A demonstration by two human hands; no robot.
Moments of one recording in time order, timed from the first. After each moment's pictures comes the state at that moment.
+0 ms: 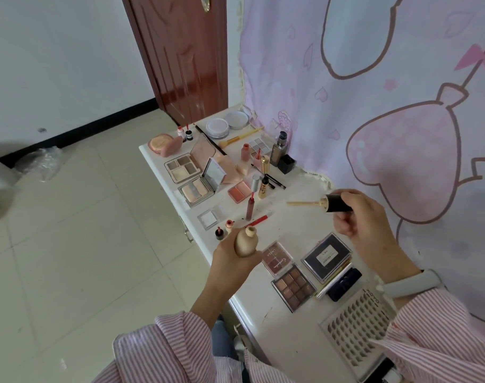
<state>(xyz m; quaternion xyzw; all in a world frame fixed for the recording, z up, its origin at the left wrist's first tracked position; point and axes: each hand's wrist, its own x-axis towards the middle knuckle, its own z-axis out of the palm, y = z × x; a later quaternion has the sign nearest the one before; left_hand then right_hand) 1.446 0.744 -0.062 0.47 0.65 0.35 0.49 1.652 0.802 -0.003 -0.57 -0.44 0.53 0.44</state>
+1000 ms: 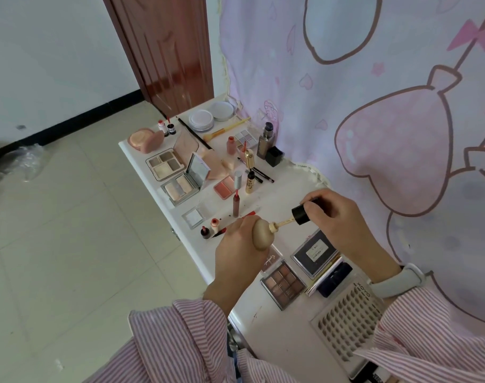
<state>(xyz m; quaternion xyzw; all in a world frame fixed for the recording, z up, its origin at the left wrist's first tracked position) 1.485 0.770 -0.077 0.64 0.66 0.30 0.26 1.650 0.802 -0.011 -0.58 -0.62 0.41 0.33</state>
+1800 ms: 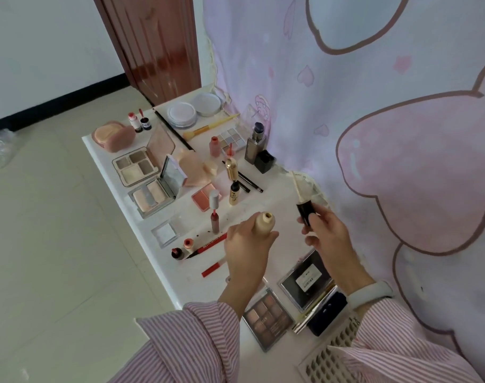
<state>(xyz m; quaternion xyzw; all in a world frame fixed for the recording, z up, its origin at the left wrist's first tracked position) 1.543 0.838 -0.136 0.48 0.71 0.37 0.36 1.681 0.854 -0.108 -0.61 -0.39 0.54 0.43</state>
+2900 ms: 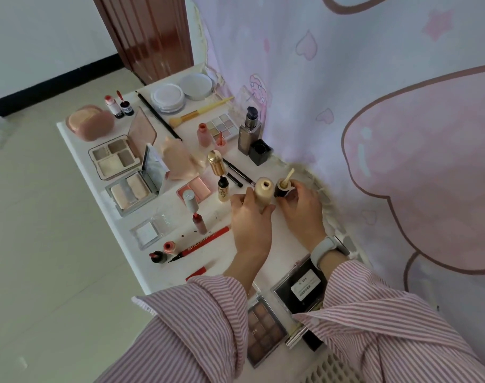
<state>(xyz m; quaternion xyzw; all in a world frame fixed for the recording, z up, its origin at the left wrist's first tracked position) 1.569 0.896 -0.163 0.48 0.75 0.32 0.33 1.670 0.929 -0.181 -0.70 -0.61 0.27 0.26</state>
